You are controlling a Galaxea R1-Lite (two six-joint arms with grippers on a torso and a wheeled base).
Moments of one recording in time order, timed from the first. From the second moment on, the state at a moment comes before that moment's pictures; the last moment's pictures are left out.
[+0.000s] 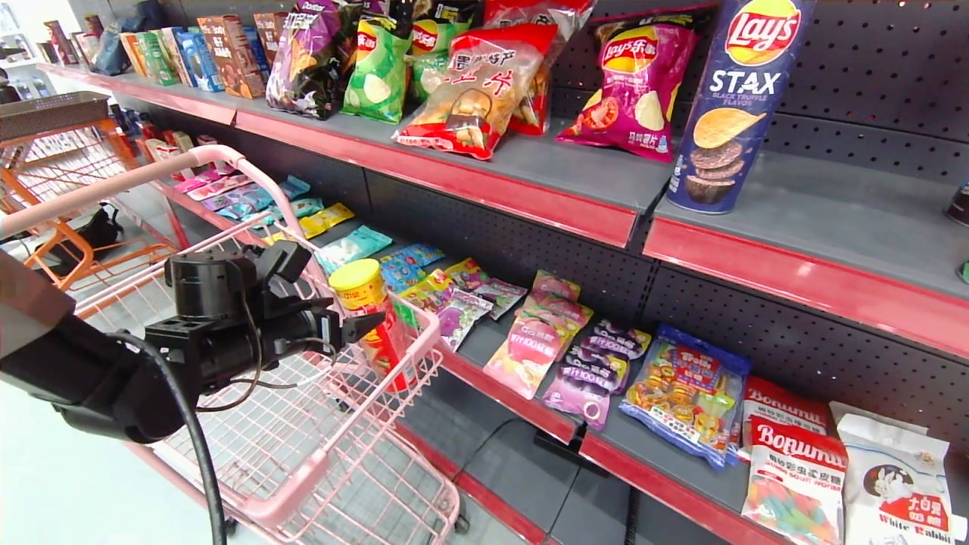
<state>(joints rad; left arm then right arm) -0.15 1.97 -0.71 -0.91 -0.35 -0.01 0.00 0.00 0.00 0.00 0.01 0.00</state>
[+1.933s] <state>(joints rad) -0.07 1.45 -0.81 -0.38 -0.32 -0.03 0.00 0.00 0.00 0.00 0.02 0.00</state>
